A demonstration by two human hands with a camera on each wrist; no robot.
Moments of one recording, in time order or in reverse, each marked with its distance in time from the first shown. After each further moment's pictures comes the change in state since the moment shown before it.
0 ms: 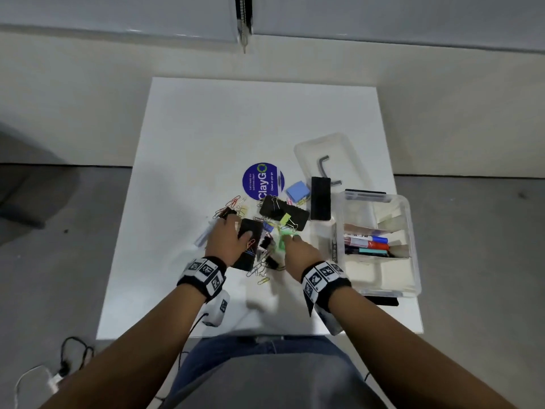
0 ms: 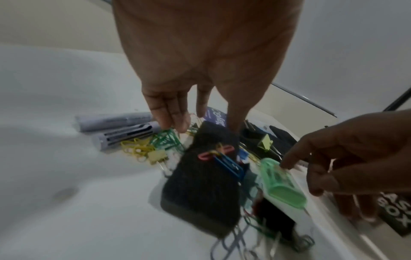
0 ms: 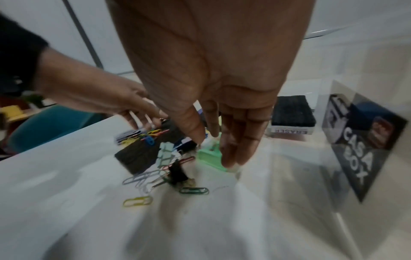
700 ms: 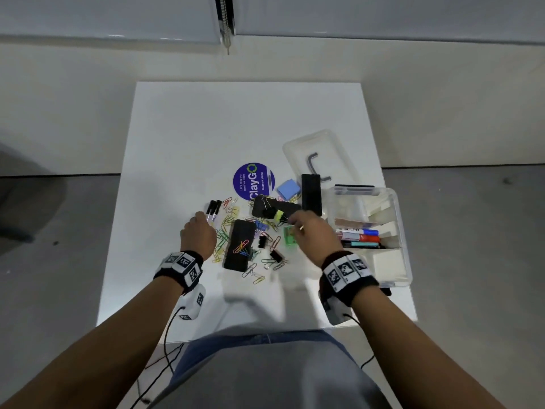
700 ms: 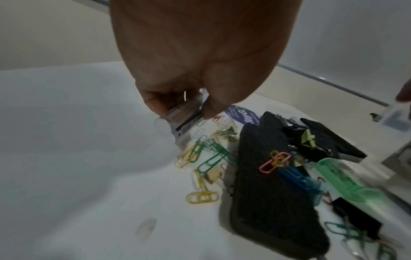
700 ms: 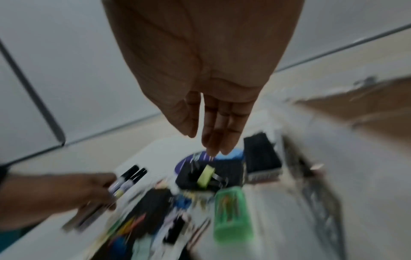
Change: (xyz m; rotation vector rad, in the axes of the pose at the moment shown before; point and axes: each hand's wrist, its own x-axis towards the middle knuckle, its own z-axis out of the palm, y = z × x) left_hand 0.021 -0.028 -0.021 0.119 0.022 -0.130; right_hand -0.021 0.030 -0.042 0.313 0.411 -0.084
